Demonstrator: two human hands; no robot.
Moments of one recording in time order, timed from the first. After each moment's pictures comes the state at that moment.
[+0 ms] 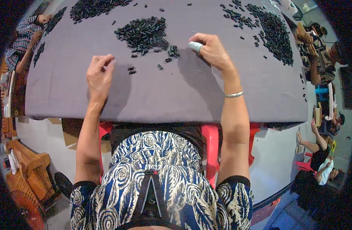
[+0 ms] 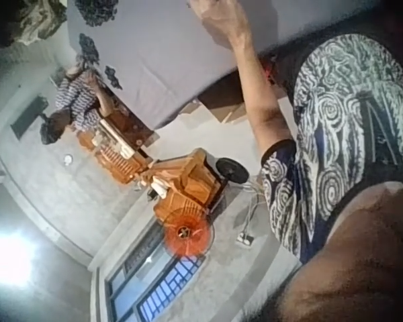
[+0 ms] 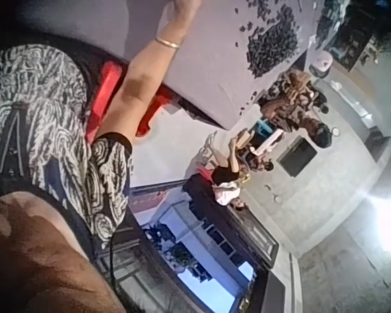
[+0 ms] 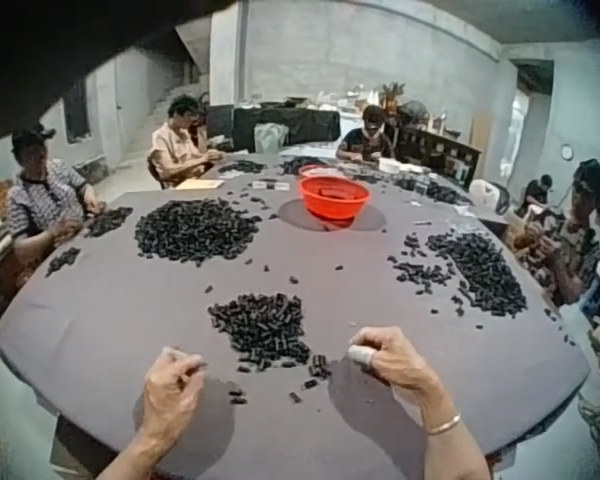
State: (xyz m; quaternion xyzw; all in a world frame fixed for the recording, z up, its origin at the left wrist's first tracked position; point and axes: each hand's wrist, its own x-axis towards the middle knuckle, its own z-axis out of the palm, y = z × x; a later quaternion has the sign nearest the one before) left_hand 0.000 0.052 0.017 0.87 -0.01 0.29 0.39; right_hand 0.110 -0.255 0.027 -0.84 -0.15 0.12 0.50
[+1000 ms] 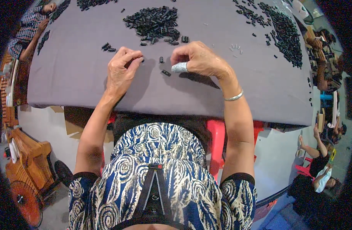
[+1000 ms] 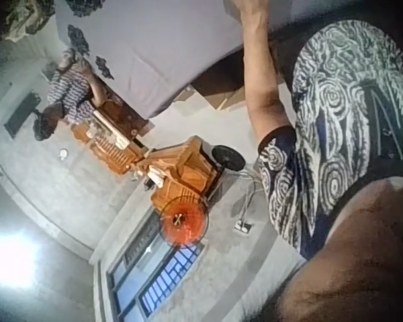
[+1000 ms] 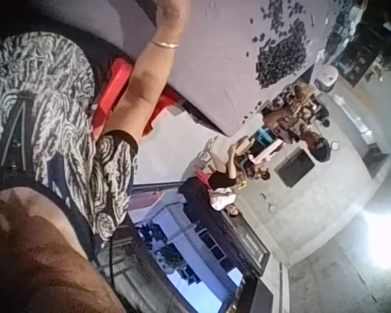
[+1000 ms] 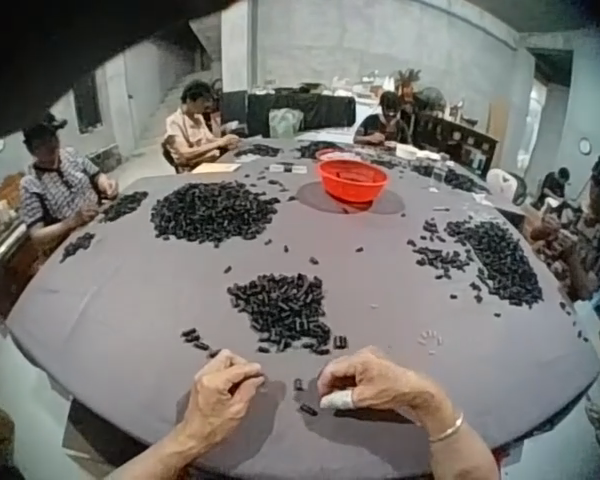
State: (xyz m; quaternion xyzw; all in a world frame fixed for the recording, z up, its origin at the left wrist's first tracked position) left_hand -0.009 0.023 0.004 0.86 -0.08 0.22 0.45; right_hand 0.071 -0.208 0.042 -0.81 -0.36 0.25 0.40
